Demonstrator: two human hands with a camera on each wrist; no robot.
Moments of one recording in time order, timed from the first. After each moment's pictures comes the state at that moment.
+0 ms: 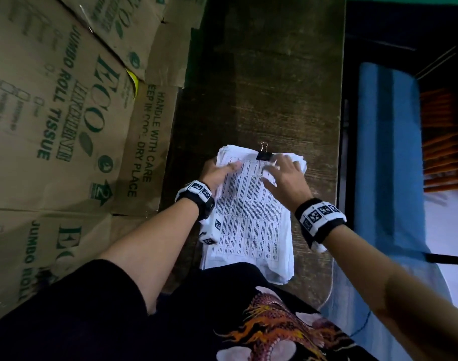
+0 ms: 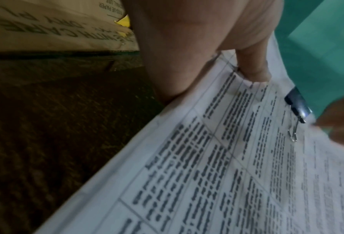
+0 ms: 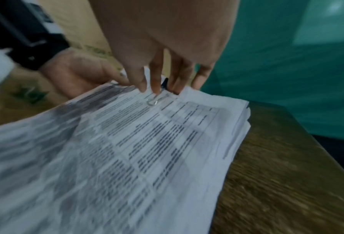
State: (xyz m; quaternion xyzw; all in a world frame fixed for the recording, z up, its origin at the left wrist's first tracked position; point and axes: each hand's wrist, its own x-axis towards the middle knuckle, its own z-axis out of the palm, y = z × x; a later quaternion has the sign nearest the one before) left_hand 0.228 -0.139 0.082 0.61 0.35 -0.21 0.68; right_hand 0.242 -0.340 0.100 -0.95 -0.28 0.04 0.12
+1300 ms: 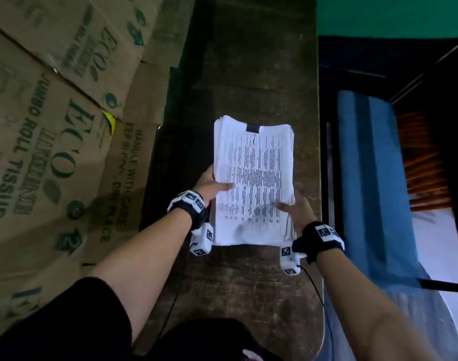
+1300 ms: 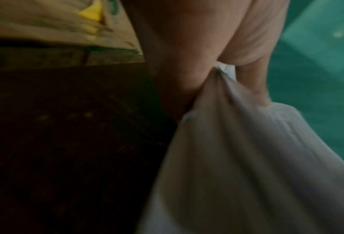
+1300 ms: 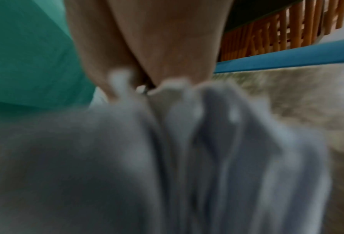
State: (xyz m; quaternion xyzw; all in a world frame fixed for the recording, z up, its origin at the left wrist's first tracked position) left_hand 0.312 -0.156 0.076 0.65 0.26 -0.24 0.67; right_hand 0.296 -0.409 0.068 -0.76 0.21 0.26 0.55
